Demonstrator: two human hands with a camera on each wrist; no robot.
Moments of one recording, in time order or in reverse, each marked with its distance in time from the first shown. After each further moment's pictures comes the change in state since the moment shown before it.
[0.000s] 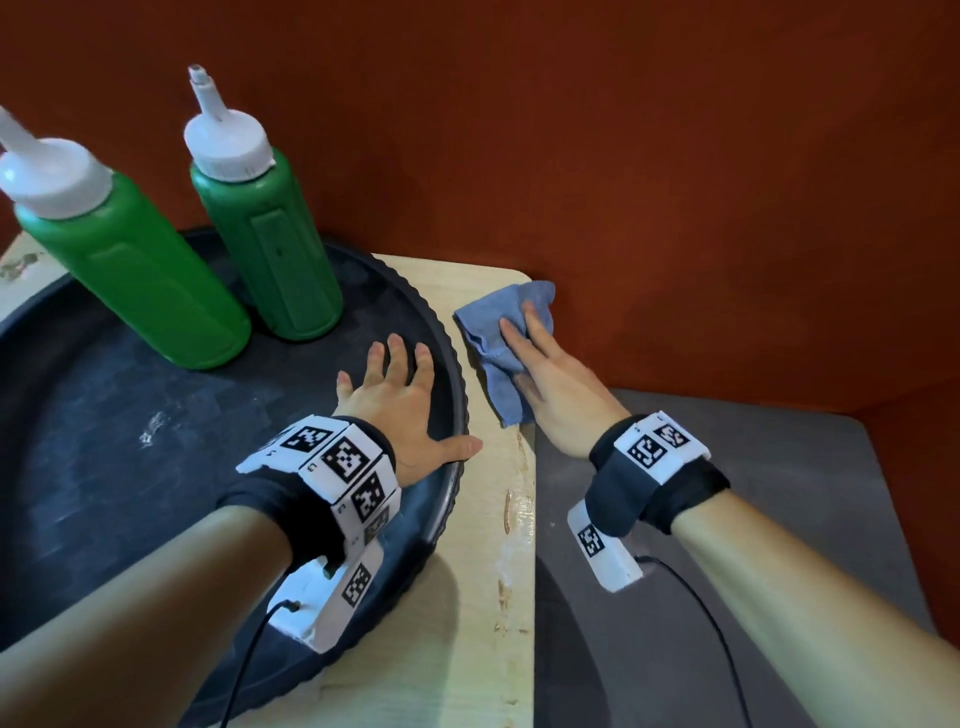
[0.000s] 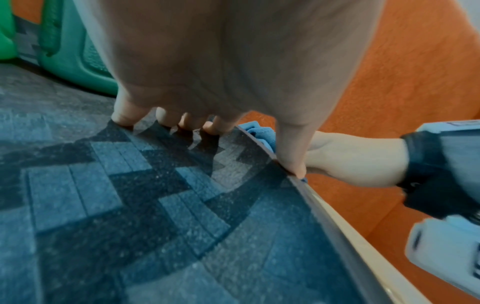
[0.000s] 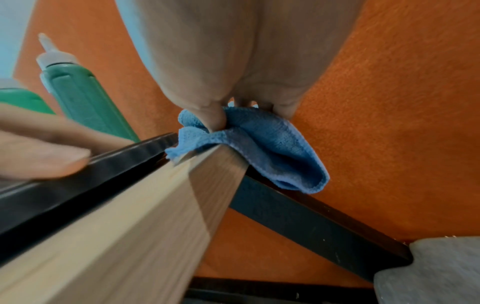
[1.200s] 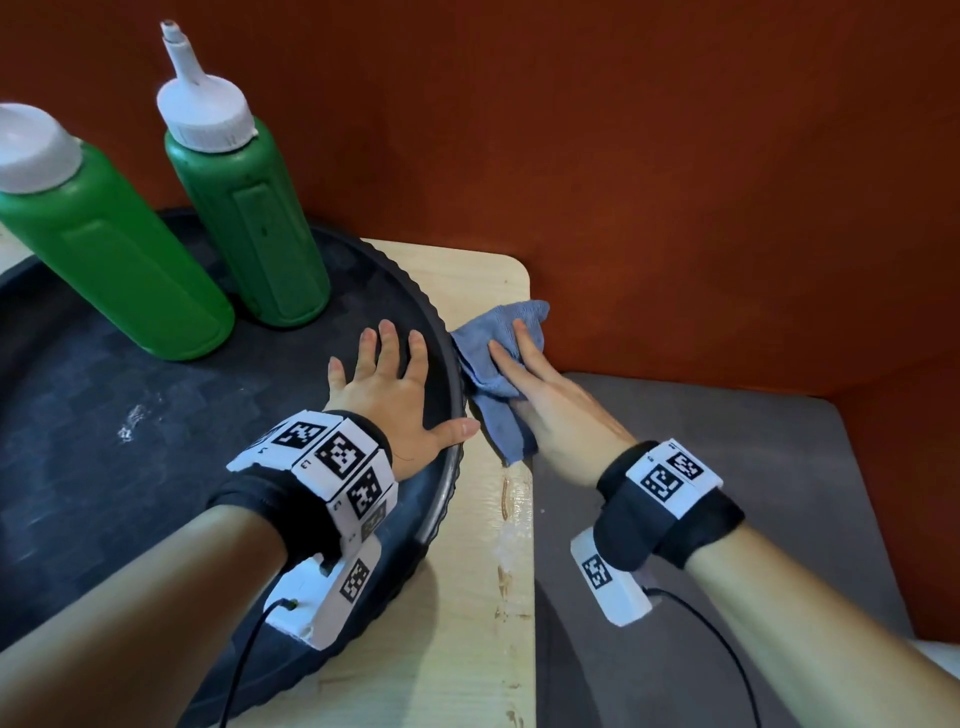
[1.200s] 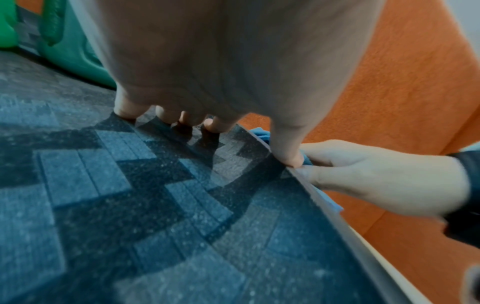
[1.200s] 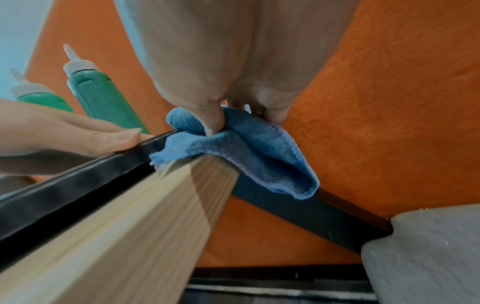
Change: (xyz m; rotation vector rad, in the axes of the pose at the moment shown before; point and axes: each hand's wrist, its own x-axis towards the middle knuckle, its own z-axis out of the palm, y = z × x) left_hand 0.001 -0.003 0.010 -0.010 0.039 0.025; right_hand -0.030 -0.001 0.018 0.018 -0.072 0.010
